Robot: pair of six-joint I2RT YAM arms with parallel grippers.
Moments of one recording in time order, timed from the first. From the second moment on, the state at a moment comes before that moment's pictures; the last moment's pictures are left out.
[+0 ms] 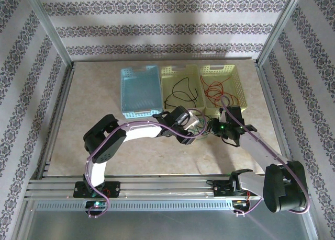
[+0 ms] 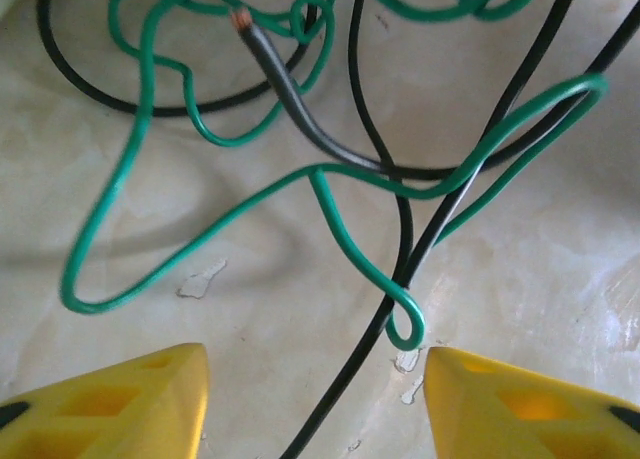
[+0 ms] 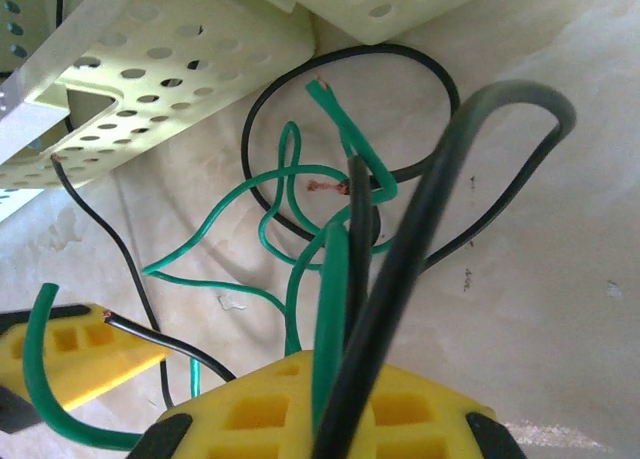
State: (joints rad) left arm -0.89 1.95 1.24 -0.24 0.21 -0.08; right arm 0.14 1.15 0.54 -0.35 -0.35 0.59
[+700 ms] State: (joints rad) left arm -0.86 1.60 0.94 0.01 0.26 -0.24; right arm 0.01 1.05 0.51 -0.37 -0.27 0.67
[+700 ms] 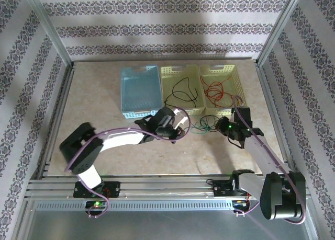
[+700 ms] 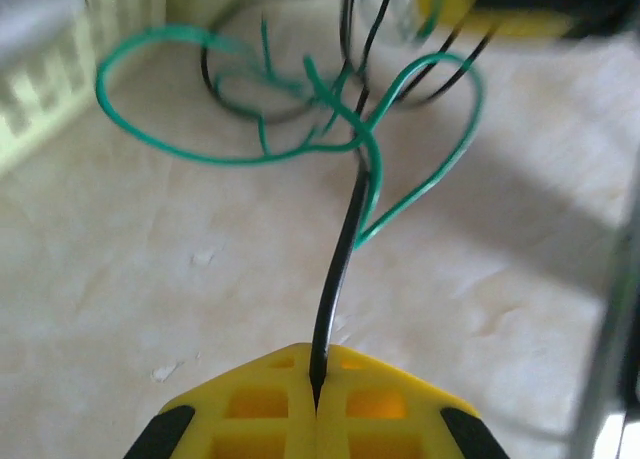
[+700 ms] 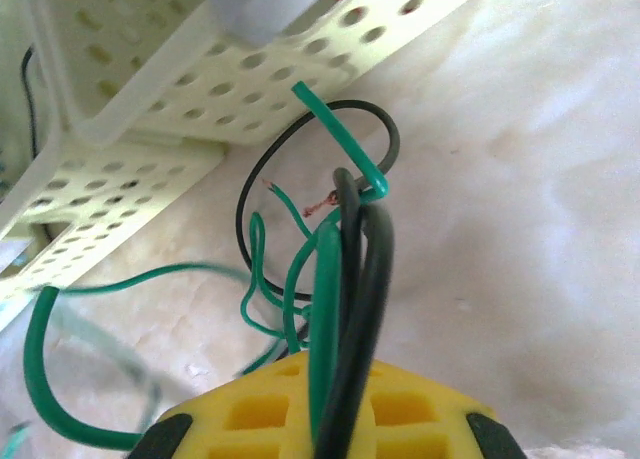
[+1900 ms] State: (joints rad) left arm -0.67 1.03 0.94 0.04 0.27 -0.35; right arm -0.08 1.04 0.45 -0.40 -0.25 0.79
